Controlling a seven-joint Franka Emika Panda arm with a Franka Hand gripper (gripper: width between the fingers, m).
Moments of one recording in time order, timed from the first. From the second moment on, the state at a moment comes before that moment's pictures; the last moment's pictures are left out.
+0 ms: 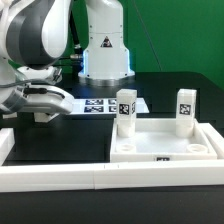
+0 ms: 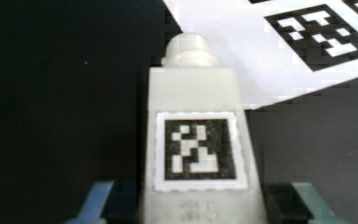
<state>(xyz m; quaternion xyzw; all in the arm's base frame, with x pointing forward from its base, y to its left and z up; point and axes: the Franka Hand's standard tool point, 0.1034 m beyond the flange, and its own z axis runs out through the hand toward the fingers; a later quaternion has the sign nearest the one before) 0.377 -0.169 0.009 -0.88 0.16 0.44 0.13</state>
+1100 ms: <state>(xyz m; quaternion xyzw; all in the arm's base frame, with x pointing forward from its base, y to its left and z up) 0.432 -0.140 0.098 -0.92 0.11 0.37 0.09</state>
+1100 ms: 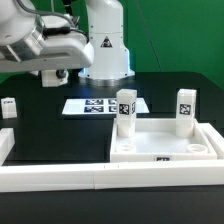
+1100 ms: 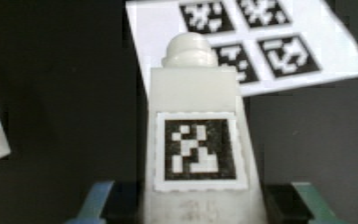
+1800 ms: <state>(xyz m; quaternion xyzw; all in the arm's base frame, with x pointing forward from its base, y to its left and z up) 0.531 -0.045 0.171 -0.99 0.12 0.11 0.02</state>
